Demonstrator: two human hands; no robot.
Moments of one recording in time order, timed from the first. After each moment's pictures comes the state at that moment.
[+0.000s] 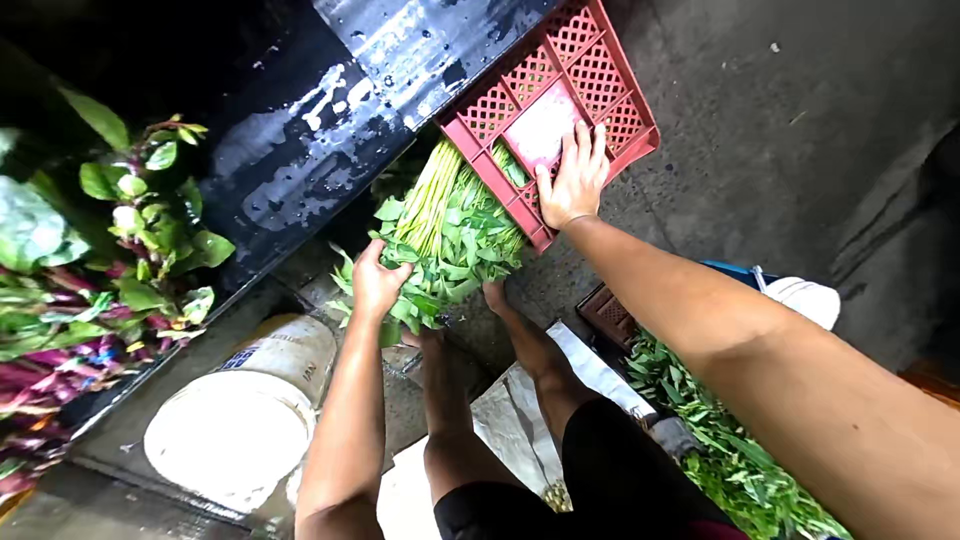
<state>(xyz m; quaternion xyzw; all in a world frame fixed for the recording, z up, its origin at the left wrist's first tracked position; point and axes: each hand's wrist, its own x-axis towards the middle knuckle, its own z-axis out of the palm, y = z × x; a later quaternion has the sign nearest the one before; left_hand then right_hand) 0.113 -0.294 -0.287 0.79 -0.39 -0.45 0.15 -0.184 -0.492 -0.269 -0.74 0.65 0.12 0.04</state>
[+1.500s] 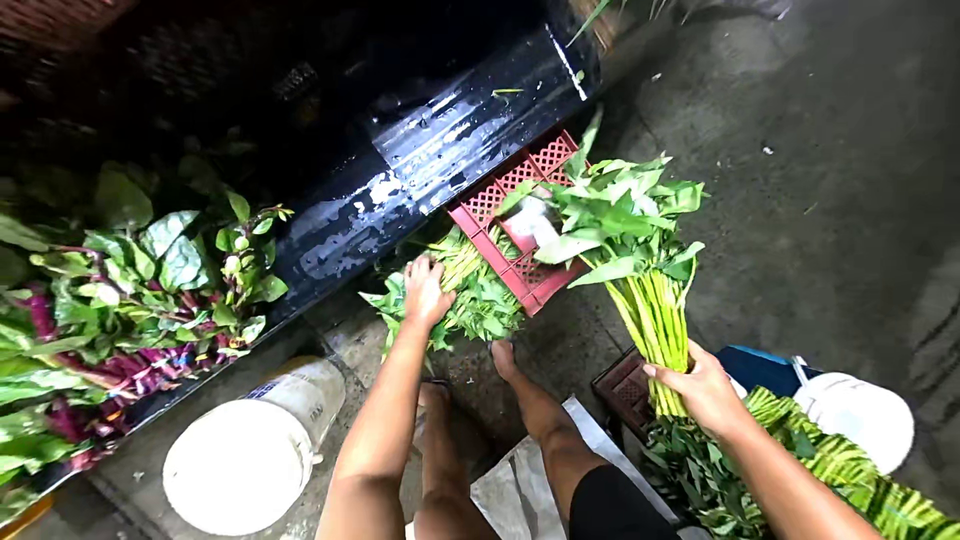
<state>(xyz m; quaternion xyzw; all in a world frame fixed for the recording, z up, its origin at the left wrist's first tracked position) 0.051 -0.383 -0.306 0.75 -0.56 -0.35 0.00 -0.372 -0.395 -0.106 -0.44 0.73 -0.07 0.52</state>
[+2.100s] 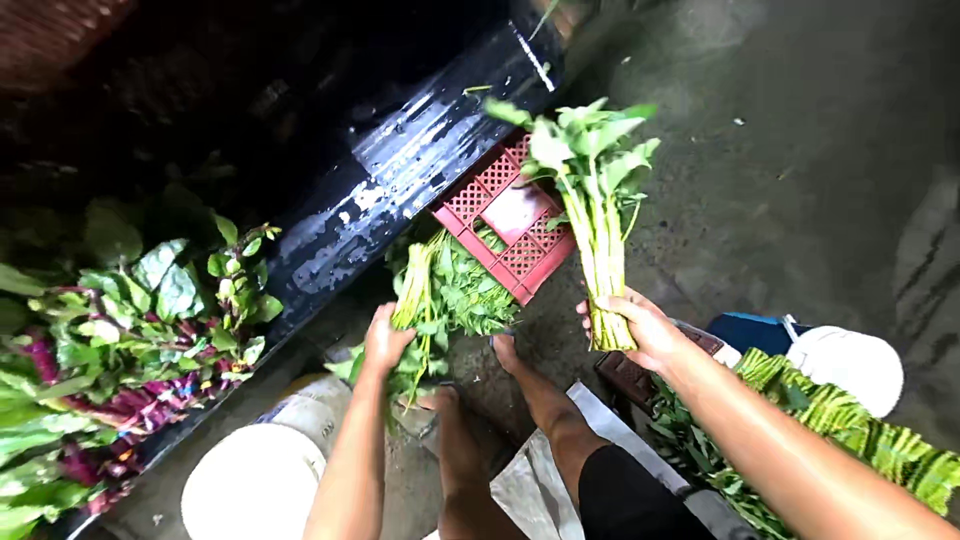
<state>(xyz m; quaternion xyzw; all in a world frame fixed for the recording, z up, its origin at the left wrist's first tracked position) 0.111 -0.298 -0.283 0.79 -0.41 -0.46 0.05 -0.299 -0.435 -0.108 -0.18 0.62 -0.20 0.74</state>
